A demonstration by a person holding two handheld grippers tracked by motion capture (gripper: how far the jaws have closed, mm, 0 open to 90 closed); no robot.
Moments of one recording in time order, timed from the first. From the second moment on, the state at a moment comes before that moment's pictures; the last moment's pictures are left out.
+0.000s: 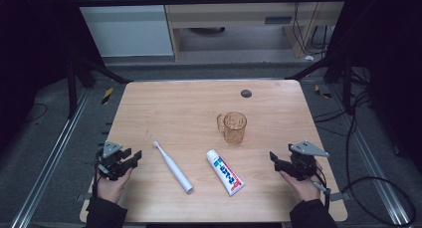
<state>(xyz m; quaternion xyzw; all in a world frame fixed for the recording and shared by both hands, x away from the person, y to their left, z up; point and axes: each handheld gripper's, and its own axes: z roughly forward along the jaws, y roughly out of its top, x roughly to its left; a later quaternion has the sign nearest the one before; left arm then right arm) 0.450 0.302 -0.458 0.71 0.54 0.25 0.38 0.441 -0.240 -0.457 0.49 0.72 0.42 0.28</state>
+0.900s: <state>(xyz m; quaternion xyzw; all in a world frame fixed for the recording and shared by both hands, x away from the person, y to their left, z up) 0.437 0.291 -0.461 0.73 0.52 0.25 0.37 0.423 -0.174 -0.451 0.41 0.78 0.43 0.20</state>
